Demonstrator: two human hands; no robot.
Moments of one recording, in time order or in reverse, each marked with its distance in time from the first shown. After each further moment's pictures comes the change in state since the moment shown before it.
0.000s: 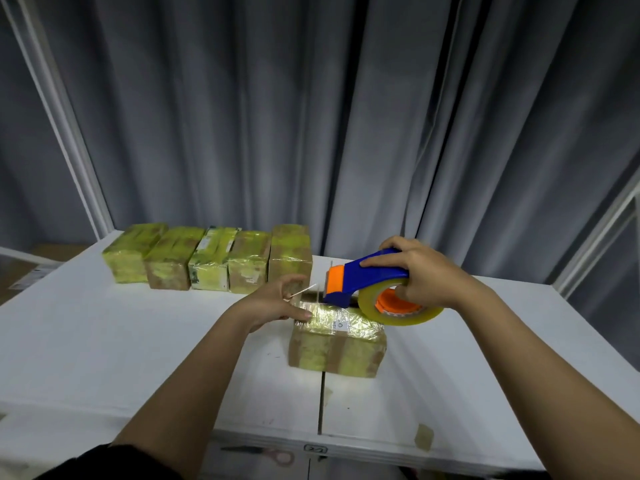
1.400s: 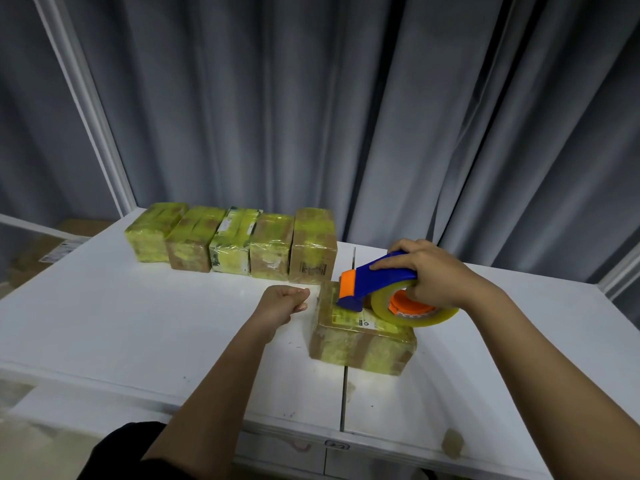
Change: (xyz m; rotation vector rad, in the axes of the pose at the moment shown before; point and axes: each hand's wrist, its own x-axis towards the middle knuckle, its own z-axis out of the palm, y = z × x) left_hand 0.017 -0.056 -0.001 -0.309 0.340 -0.170; right_hand 0.037 -0.005 0.034 -0.010 -0.111 -0.010
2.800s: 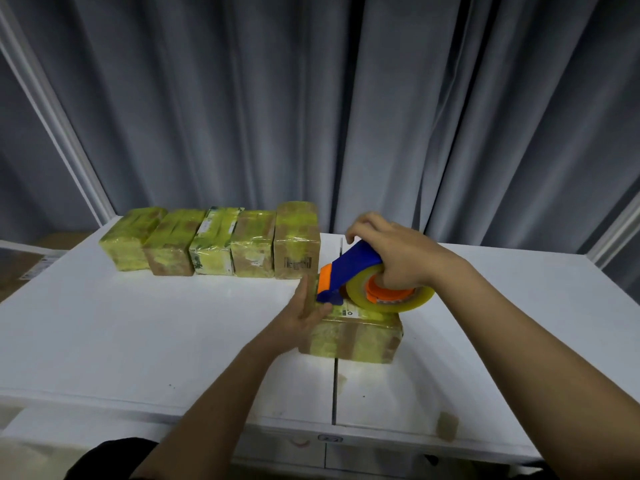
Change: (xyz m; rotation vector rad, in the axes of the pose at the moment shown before) left_hand -0.028 -0.008 0.048 0.268 -0.358 0.309; right_hand 0.008 -0.009 -0.003 0.031 0.037 -0.052
